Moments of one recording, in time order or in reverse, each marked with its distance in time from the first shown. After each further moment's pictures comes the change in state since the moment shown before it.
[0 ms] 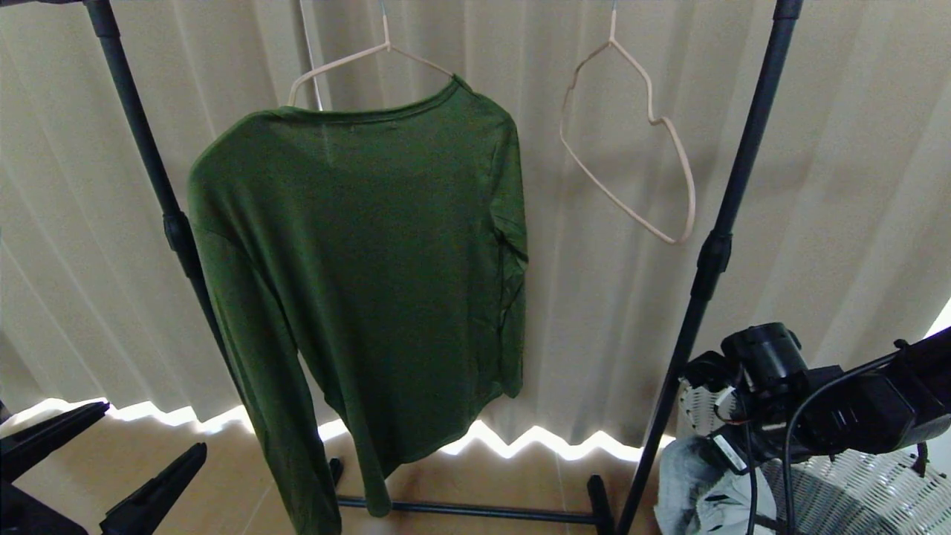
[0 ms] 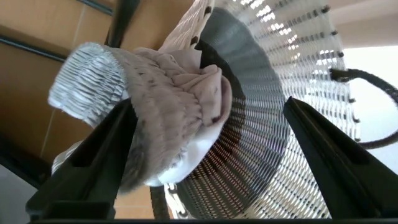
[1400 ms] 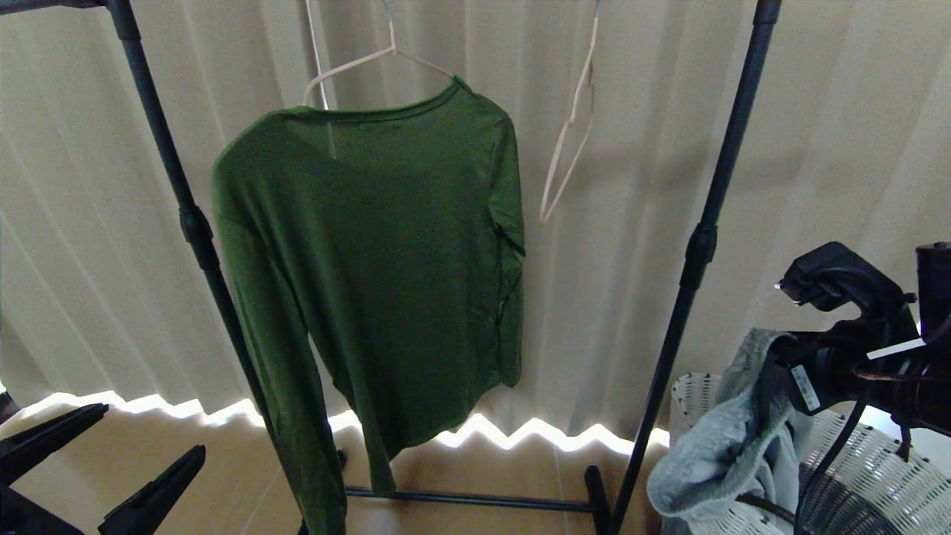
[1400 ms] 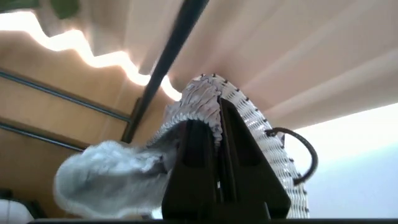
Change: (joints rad) left arm 0.000 -0.006 0.005 -0.002 0.000 0.005; right arm 0.141 -0.569 0.030 -0.016 0.017 0.000
